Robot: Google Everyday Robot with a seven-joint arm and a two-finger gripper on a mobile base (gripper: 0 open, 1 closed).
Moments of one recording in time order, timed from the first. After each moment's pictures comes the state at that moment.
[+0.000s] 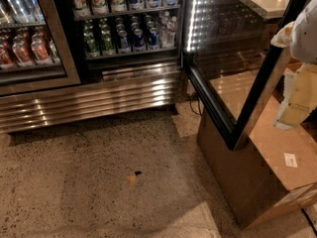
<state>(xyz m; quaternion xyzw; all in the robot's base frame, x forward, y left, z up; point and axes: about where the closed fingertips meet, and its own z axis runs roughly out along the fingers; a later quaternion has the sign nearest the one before) 0.438 -0.216 0.977 -0.60 0.78 -0.04 0.16</state>
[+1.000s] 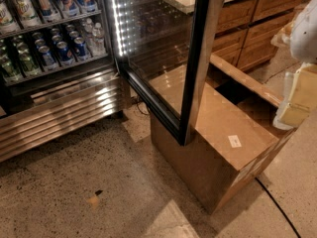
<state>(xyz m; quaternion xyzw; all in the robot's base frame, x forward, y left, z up) 0.438 -0.216 0.977 -0.60 0.78 -0.04 0.16</state>
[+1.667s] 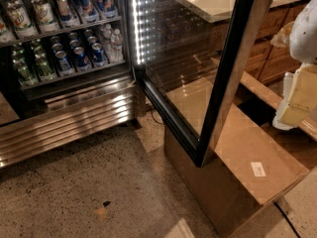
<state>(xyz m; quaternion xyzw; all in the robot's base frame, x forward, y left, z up) 0.438 -0.216 0.977 -0.60 0.78 -0.04 0.16</state>
